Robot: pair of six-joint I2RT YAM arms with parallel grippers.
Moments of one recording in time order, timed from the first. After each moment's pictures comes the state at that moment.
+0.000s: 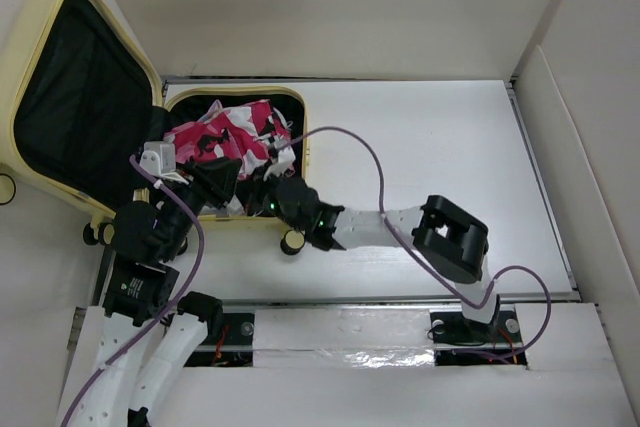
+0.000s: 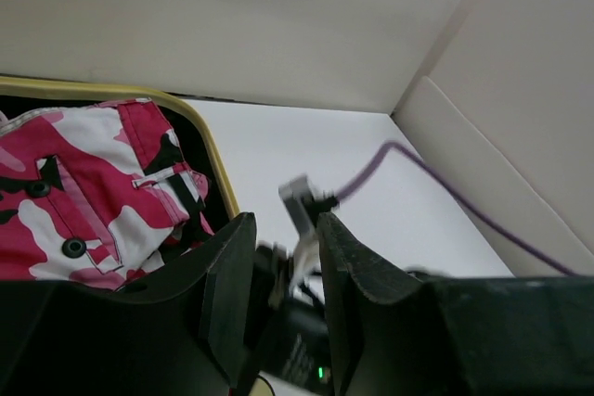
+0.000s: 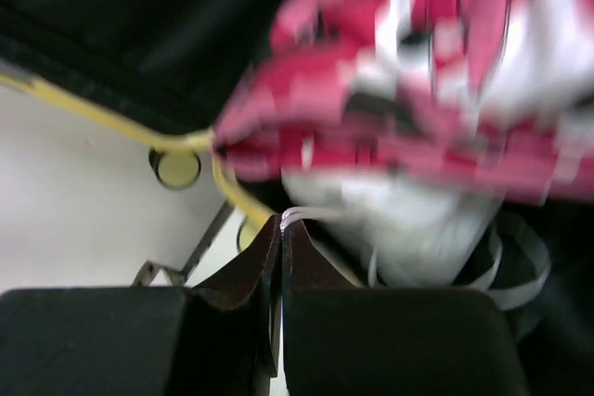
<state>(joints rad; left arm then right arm) -0.31 0.48 0.85 -0.28 0.11 -0.43 1.19 2.00 1.29 0.71 0.35 0.67</state>
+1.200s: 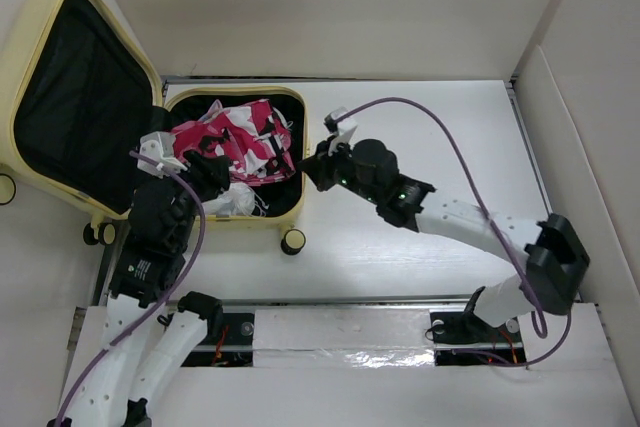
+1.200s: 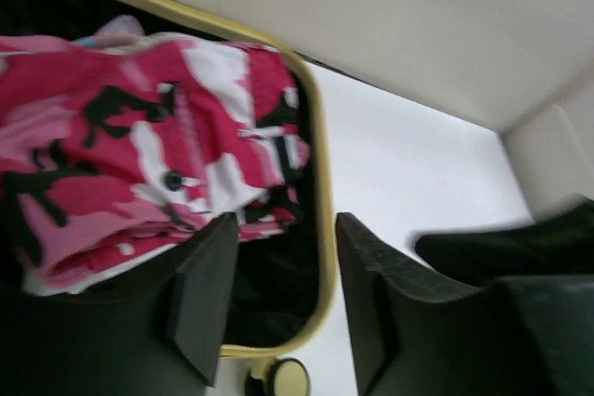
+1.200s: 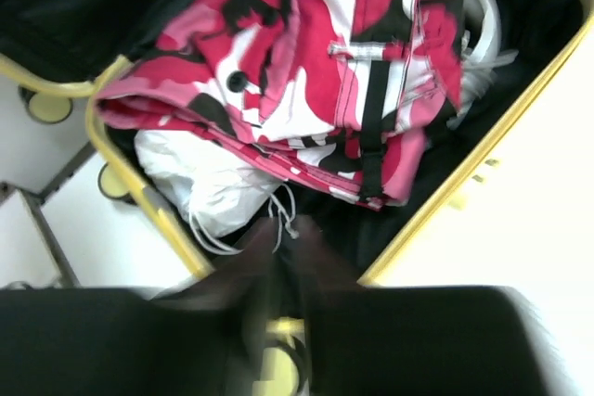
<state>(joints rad) -0.31 0.55 0.85 -0.42 -0.16 -0.50 0.92 1.54 1.15 0.22 0.06 0.31</state>
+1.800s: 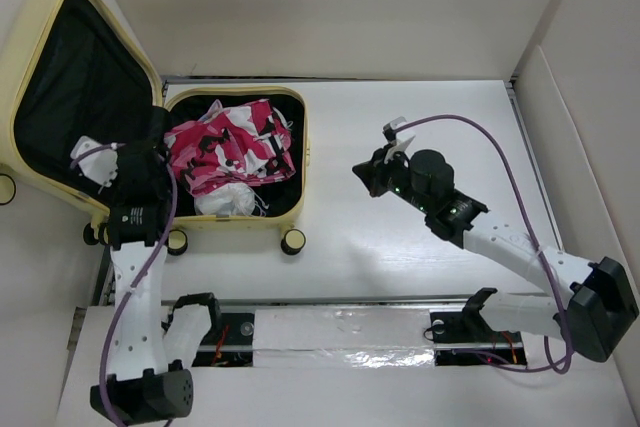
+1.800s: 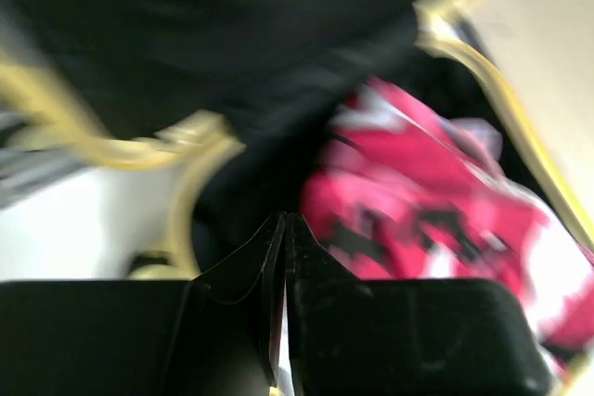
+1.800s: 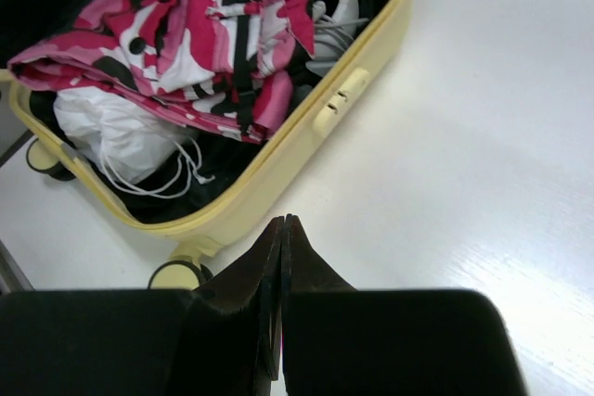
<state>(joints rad) 0.06 0.86 1.02 -0.68 -0.61 -0.75 0.73 1.15 0.82 0.18 -0.02 0.25</state>
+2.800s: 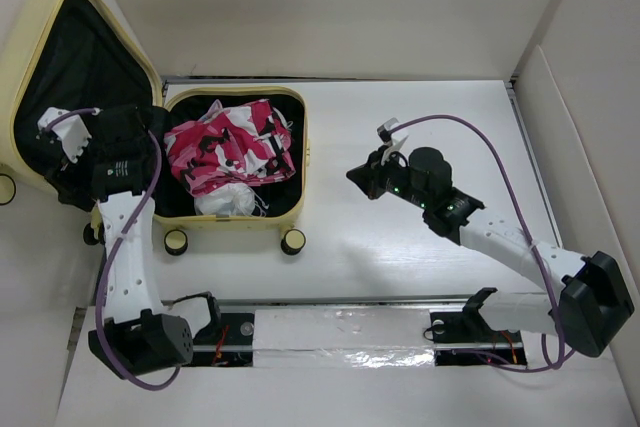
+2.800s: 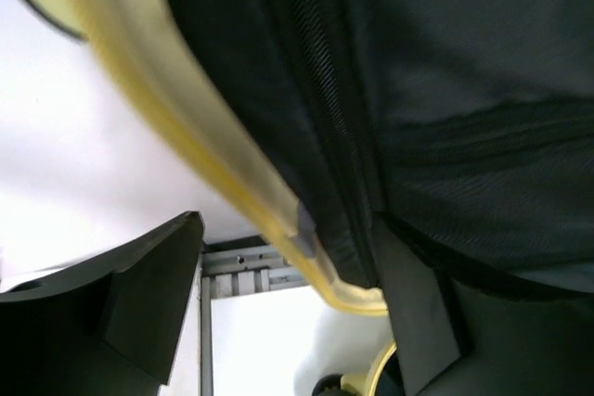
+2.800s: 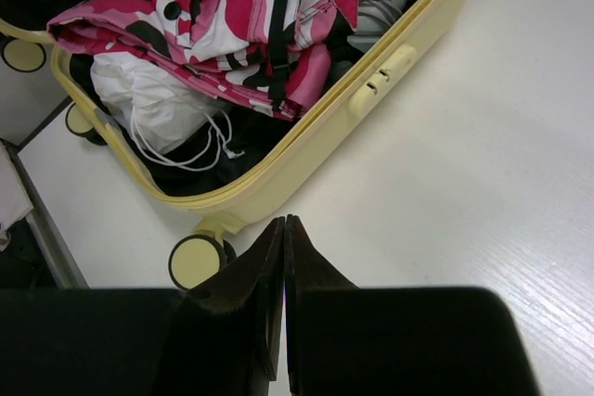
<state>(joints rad) 0.22 1.10 1.24 -0.80 -1.16 -0.51 0.68 1.19 0.80 0.21 -0.20 0.27</state>
